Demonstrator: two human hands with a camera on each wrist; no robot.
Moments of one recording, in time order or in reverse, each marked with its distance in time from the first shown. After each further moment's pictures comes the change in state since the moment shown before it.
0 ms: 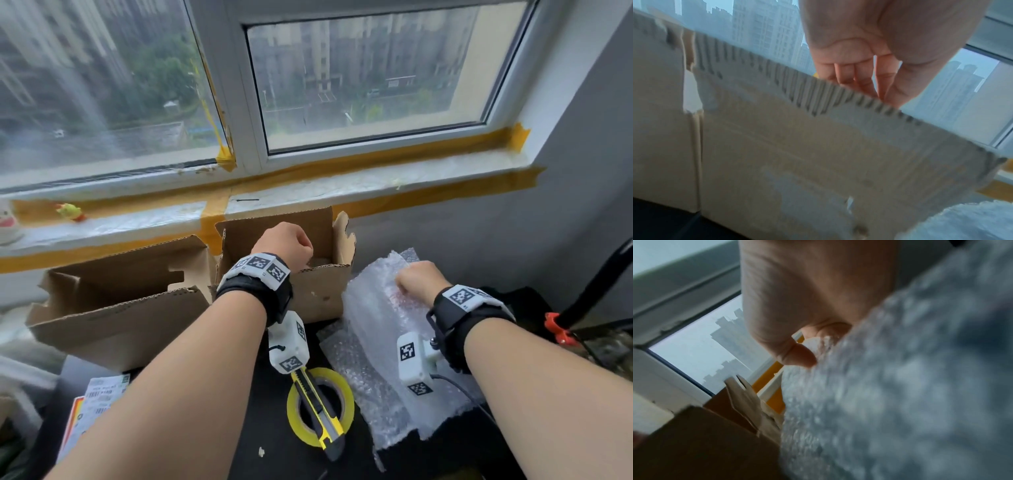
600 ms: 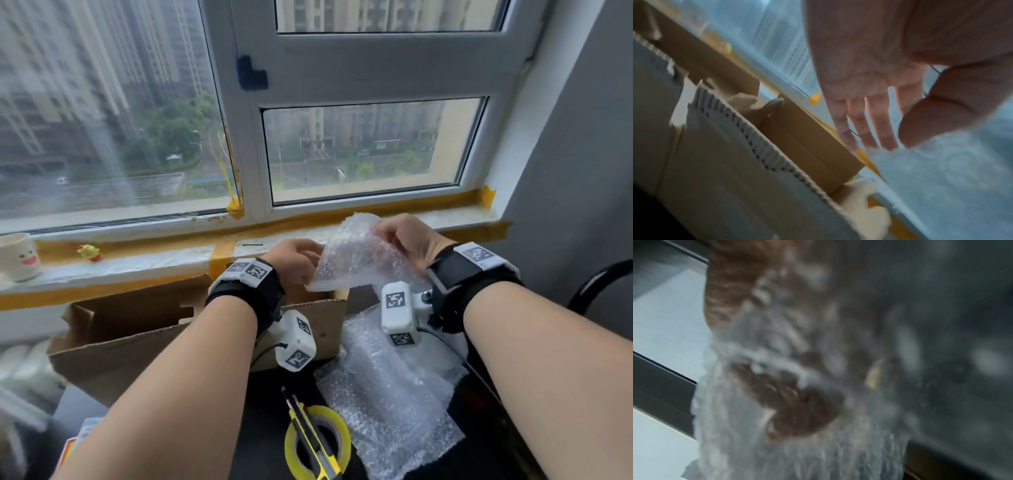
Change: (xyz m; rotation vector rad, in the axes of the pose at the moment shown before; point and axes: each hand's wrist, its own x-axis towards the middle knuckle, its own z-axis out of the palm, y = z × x) left_hand -0.023 0.028 -0.055 -0.562 -0.286 0.033; right_hand -0.082 -0.100 -0.091 0.660 -0.158 -0.482
